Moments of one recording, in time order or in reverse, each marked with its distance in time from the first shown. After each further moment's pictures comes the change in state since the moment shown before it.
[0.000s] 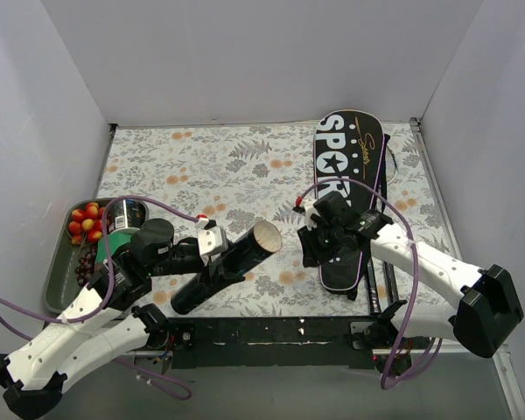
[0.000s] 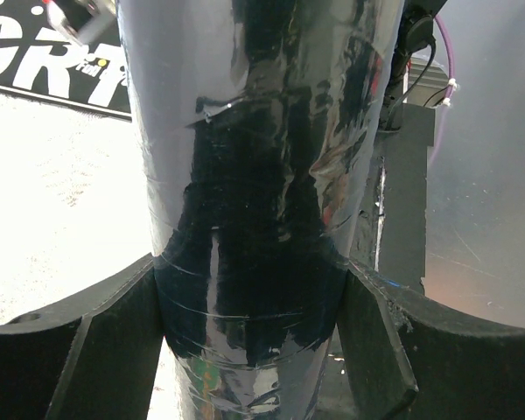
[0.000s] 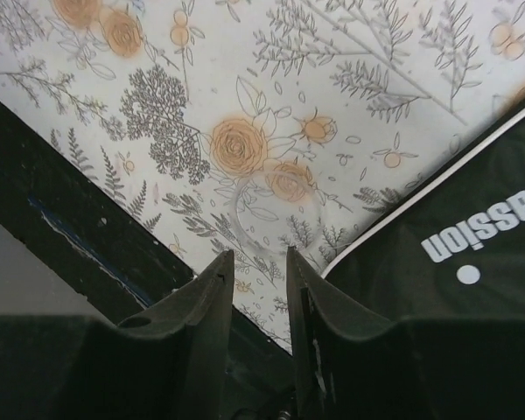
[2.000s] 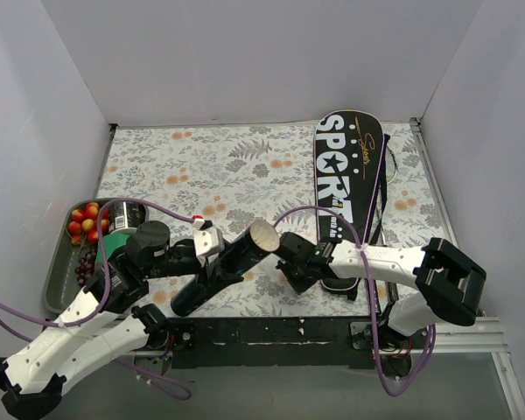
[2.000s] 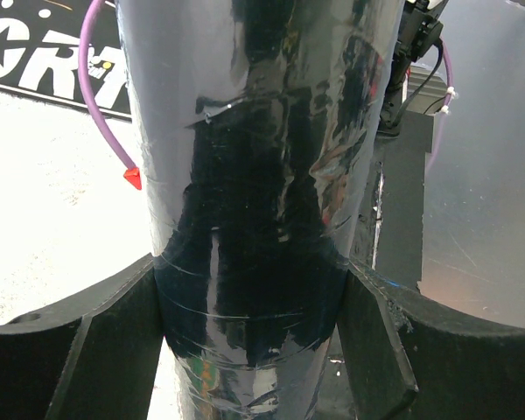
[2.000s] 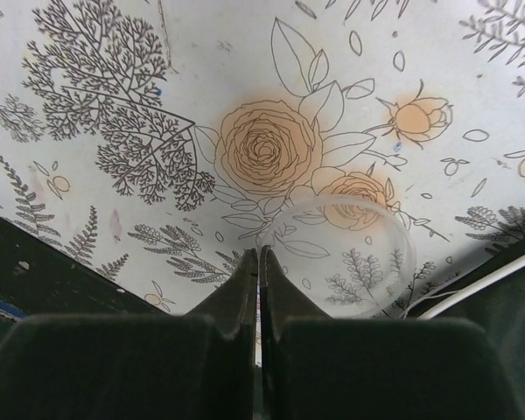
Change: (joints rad) left arm 0.000 -0.027 -0.003 -0.003 -0.013 -0.023; right arm 0.364 0.232 -0.130 0.176 0.293 0.221
